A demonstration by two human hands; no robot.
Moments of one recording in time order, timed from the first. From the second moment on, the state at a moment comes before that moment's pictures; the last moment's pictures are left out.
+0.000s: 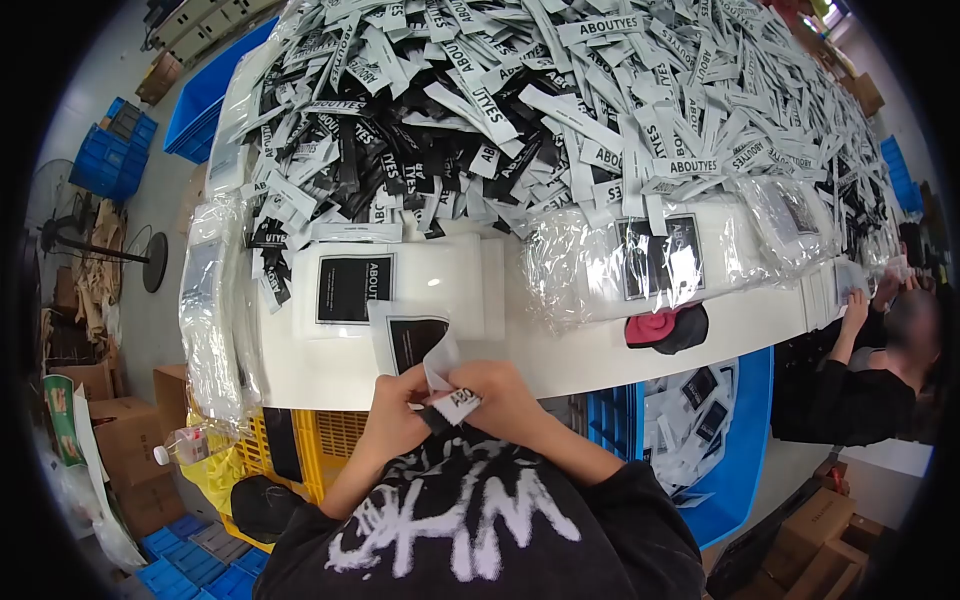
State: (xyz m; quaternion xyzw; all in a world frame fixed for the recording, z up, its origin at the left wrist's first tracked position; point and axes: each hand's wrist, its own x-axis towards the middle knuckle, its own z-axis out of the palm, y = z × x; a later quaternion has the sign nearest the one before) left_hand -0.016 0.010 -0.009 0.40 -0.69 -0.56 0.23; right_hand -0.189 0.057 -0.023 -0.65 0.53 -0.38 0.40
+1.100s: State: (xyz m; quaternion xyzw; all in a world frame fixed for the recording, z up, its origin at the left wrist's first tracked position) left_hand -0.031 0.003 -0.015 0.28 -0.82 -0.35 0.37; right_hand -0.202 0.060 -0.046 -0.41 0.59 -0.61 0.32
